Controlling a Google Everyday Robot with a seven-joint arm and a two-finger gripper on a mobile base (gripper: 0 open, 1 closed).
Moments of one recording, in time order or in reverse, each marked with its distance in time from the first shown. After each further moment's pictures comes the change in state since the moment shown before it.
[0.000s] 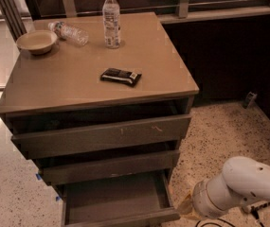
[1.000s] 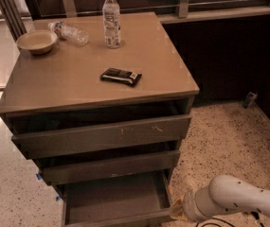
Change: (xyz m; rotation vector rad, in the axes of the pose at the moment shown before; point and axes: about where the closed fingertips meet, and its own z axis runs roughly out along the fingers) arm 0.033 -0.032 0.096 0.064 -0.060 -0.084
